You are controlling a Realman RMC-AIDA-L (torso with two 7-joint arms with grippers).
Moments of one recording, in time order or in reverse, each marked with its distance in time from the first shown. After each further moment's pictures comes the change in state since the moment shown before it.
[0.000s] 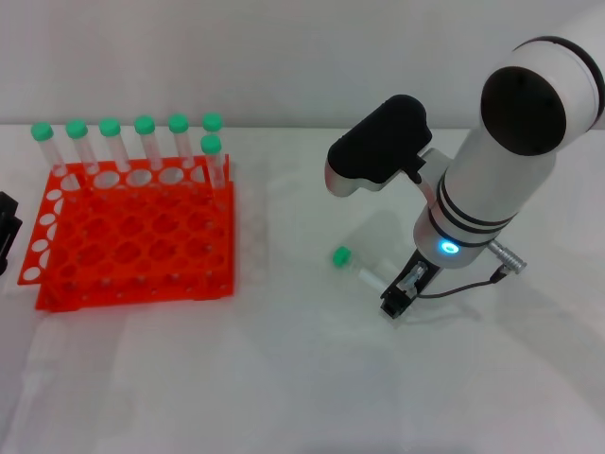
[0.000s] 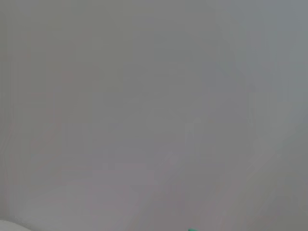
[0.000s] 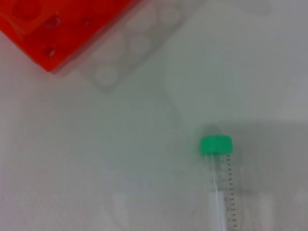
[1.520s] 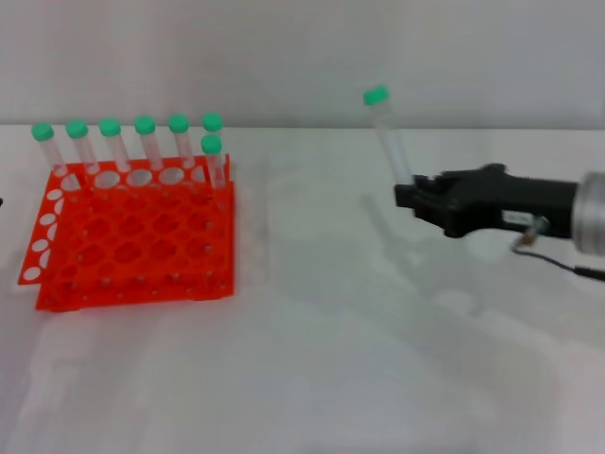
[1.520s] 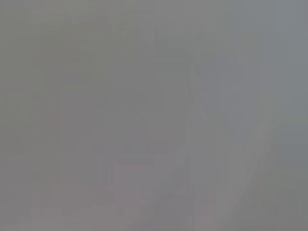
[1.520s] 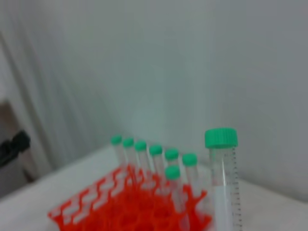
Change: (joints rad) left arm 0.024 0.002 0.002 -0.009 0.015 -0.175 -0.034; right arm -0.766 -0.013 0.460 -0.497 0.778 -0.195 -1.003
